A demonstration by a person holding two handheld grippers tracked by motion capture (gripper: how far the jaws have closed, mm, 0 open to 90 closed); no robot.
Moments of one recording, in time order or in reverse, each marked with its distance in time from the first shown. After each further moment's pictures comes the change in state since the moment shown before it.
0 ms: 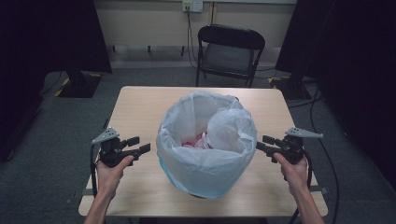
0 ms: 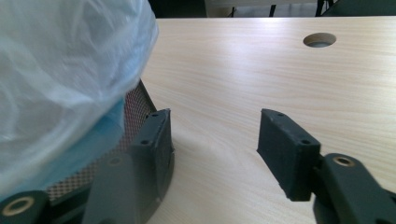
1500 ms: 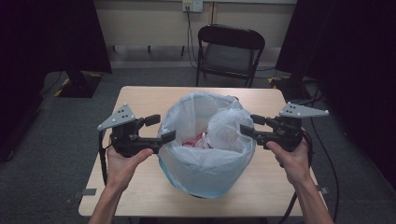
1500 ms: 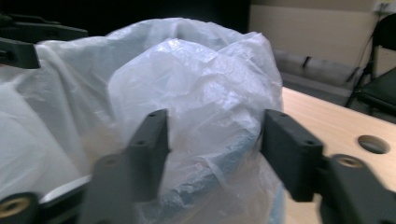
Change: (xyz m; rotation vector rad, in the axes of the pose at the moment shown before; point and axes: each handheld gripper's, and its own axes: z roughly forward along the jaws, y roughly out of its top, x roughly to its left) left arm -0.112 0.093 -0.007 -0.096 -0.136 0.218; right arm 0.105 0.098 -0.029 -0.066 0.115 -0.209
